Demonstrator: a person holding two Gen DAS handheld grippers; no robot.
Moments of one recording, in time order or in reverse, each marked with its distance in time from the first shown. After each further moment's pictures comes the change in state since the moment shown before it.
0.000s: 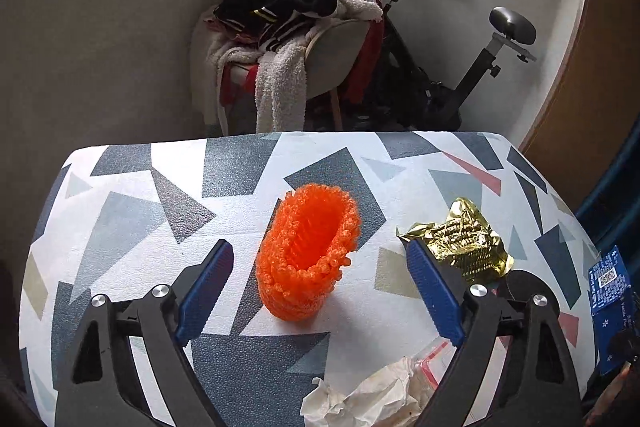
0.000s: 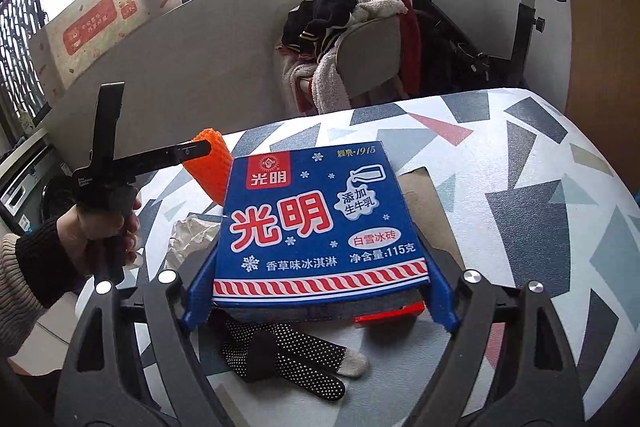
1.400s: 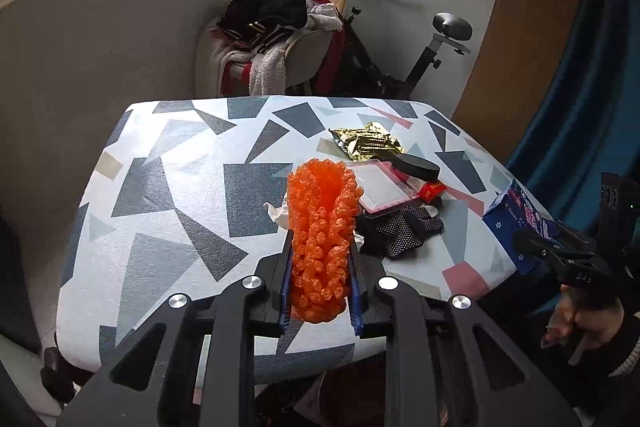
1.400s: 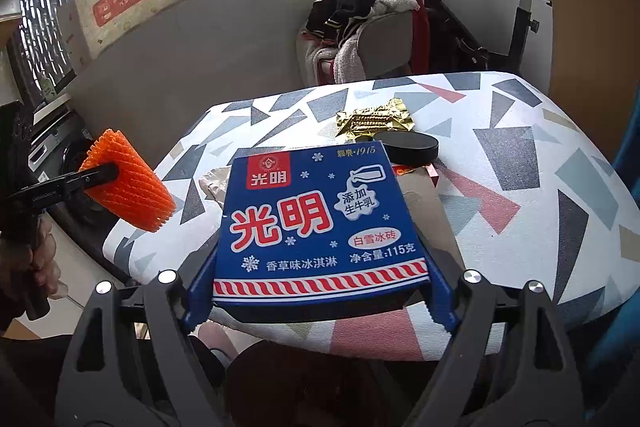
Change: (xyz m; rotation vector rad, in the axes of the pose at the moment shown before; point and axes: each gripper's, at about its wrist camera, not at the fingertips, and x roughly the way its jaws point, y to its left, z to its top) left arm -0.266 -0.029 -0.187 0.029 -0.053 -0.091; right arm -0.116 0.059 -0.100 -0.079 0.019 0.010
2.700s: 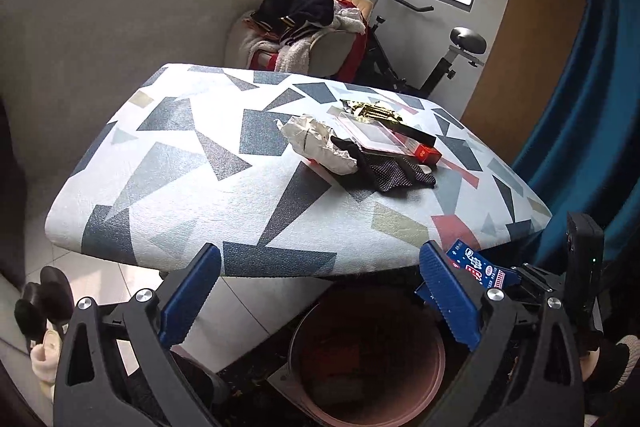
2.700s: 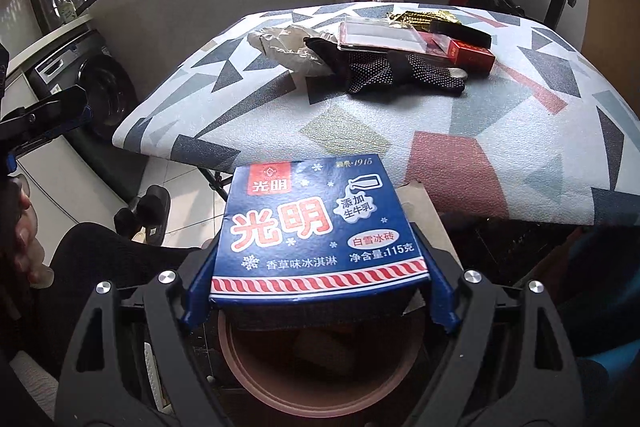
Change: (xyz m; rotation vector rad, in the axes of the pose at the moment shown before) left arm -0.038 -0.019 -0.111 -0.132 -0.063 0.073; right arm 0.019 0.049 -0.119 -0.121 0.210 0.048
